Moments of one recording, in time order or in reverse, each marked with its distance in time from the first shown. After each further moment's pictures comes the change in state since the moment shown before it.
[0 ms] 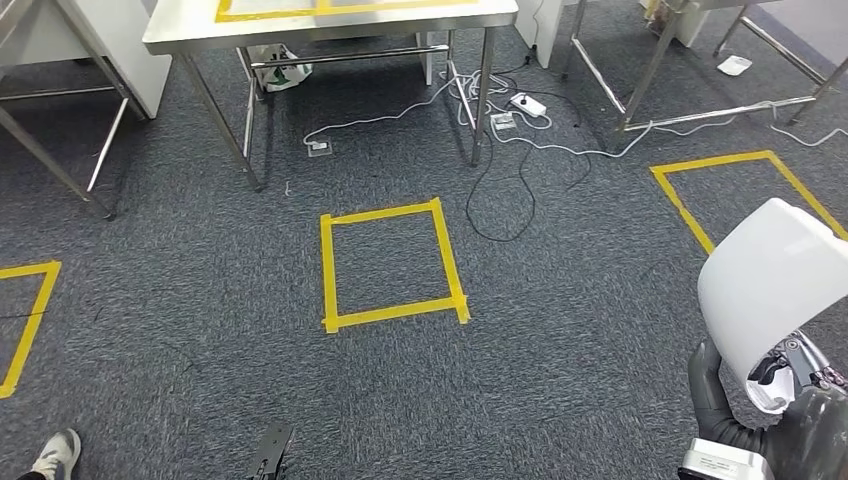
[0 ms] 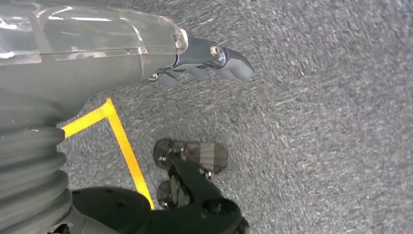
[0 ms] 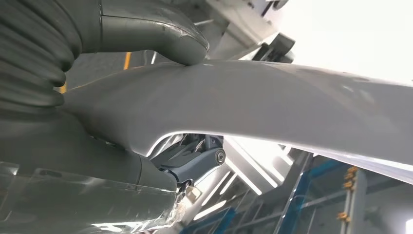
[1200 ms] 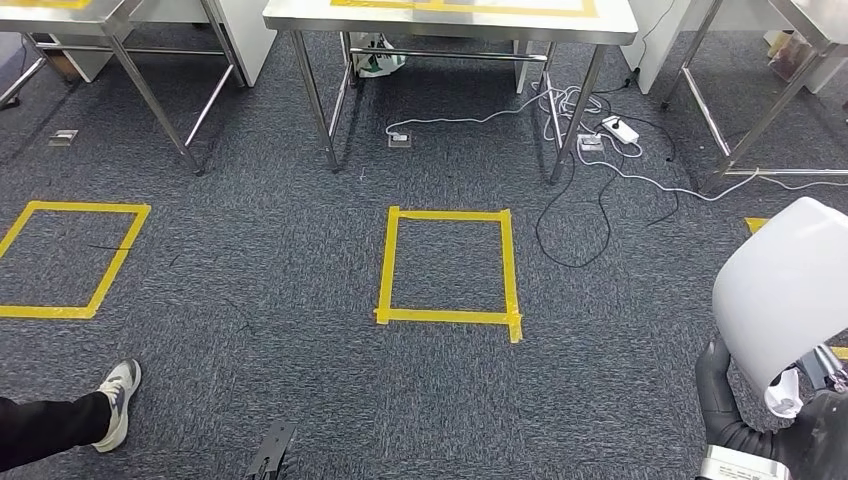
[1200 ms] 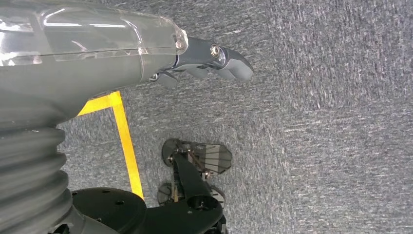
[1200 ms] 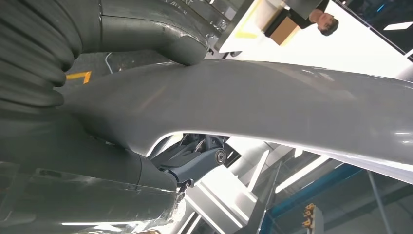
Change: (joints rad) left arm -0.001 0.000 0.000 -0.001 -0.012 -0.002 0.009; right arm -0.011 0.000 0.000 -0.009 -0.044 0.000 -0.016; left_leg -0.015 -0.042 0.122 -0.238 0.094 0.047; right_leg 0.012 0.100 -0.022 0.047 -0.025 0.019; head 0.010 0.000
